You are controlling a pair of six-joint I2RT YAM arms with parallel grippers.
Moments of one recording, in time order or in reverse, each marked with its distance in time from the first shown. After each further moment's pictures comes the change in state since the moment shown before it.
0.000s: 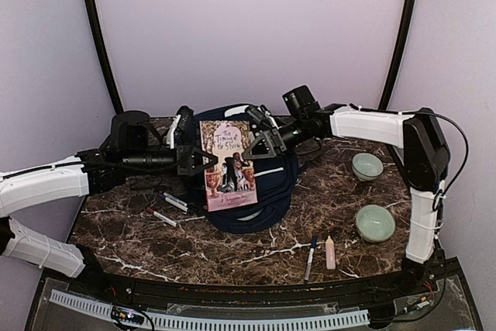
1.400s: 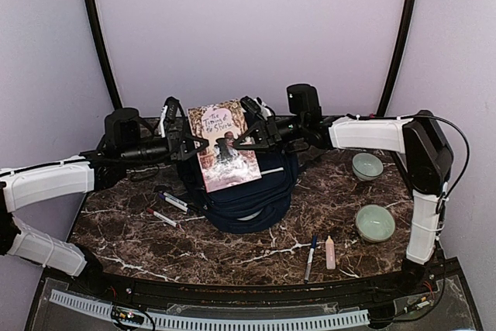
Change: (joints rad) left arm 0.161 0.060 -0.055 0.240 0.106 -0.074; right arm 0.040 -0.035 -0.151 0.629 -0.111 0.629
